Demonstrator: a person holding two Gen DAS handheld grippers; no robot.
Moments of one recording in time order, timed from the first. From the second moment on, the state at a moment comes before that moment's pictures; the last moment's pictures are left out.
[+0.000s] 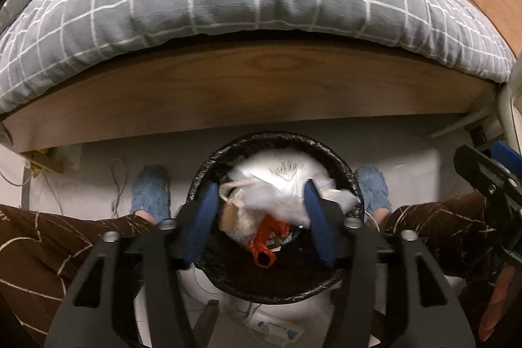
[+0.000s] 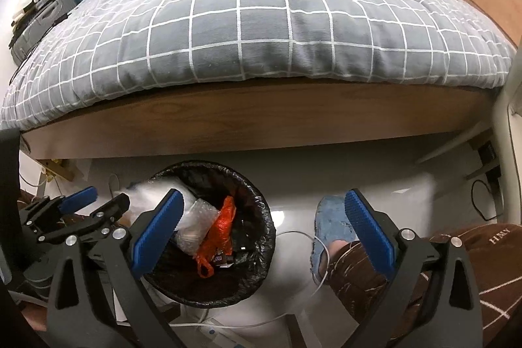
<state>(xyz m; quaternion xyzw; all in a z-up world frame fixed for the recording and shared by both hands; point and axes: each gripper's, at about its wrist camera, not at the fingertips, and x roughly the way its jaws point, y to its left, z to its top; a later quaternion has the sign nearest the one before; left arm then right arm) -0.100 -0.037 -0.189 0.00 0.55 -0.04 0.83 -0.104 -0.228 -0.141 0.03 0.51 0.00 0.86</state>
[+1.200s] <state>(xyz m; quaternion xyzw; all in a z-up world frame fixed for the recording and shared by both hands) -0.068 -0.008 -0.040 -0.02 0.45 0.01 0.89 -0.068 -0.228 -0.022 -0.01 0.42 0.01 0.91</state>
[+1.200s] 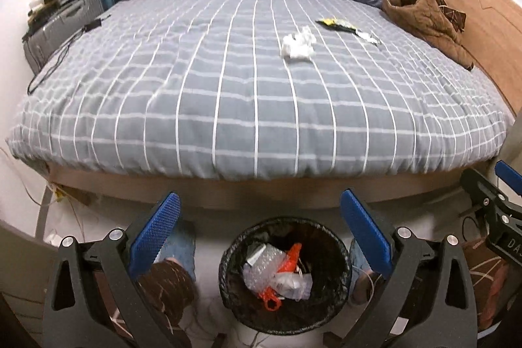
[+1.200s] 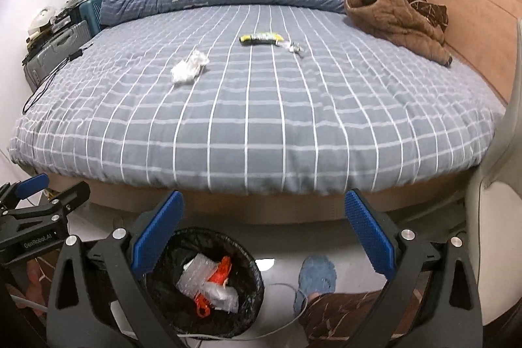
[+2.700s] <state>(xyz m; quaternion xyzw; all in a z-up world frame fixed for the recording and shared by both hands) 0.219 -0.049 -0.078 0.00 0.46 -0.04 0.89 0.244 -0.266 -0.041 -0.03 0.39 0.02 0.92</state>
